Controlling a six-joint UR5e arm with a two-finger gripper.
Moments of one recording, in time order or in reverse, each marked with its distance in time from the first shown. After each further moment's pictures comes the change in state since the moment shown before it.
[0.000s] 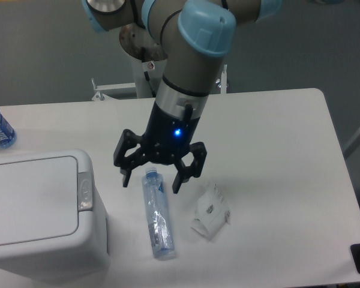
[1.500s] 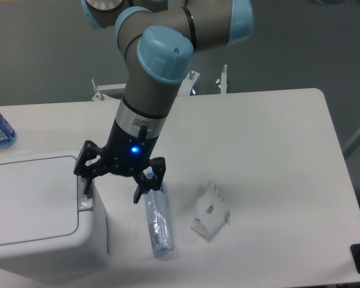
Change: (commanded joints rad) arm -0.072 -0.017 -0.023 0.025 0.008 -0.017
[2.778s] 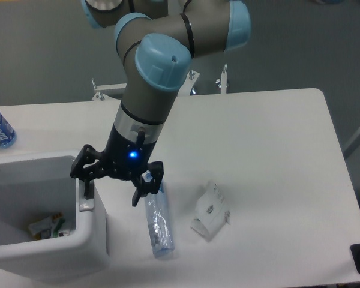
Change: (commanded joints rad) arm -0.002 -0.014 0.002 0.002 0.000 0.000
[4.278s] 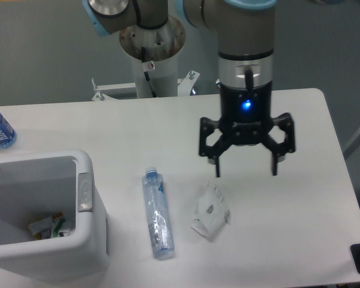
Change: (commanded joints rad) arm 0.281 0.057 0.098 0.023 0.341 0.464
